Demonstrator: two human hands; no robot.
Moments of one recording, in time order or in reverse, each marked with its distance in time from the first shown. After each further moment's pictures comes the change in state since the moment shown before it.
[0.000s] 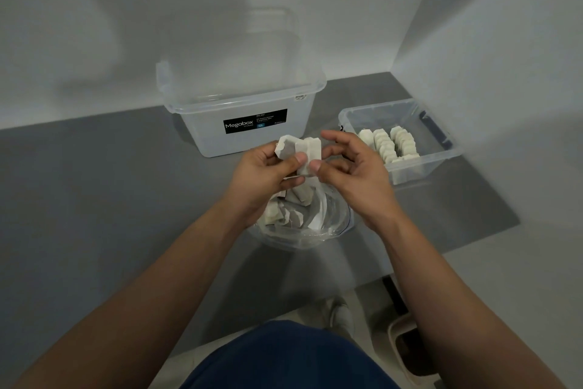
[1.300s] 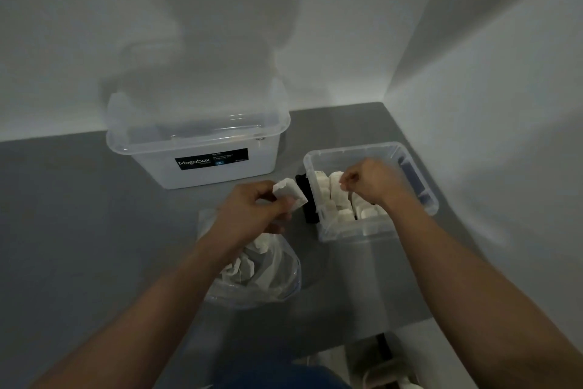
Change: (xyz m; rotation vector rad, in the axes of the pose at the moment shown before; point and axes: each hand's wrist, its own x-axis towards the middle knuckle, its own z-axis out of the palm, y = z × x) left_hand 0.063 -0.004 0.074 0.343 0.151 -0.065; right_hand 0.174 0.078 -0.155 -1.093 -0.338 0.232
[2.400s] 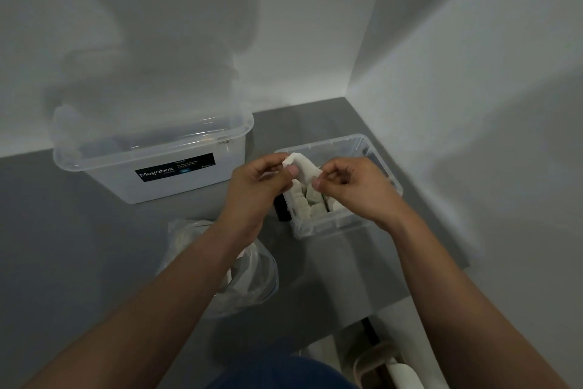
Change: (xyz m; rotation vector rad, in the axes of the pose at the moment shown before) left_hand 0.030 0.018 0.054 -0.338 -0.024 0.162; right_hand -0.110 -0.032 -0.034 0.696 0.166 -0.126
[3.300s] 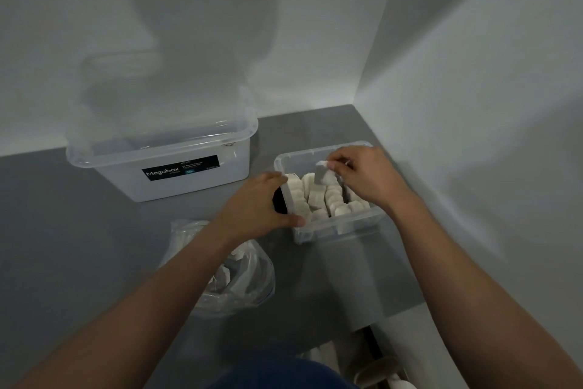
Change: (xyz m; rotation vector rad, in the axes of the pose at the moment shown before) left_hand 0.009 -0.009 -0.017 1.233 -0.293 0.103; right_hand 0.049 0.028 -0.026 -0.488 0.076 -0.158
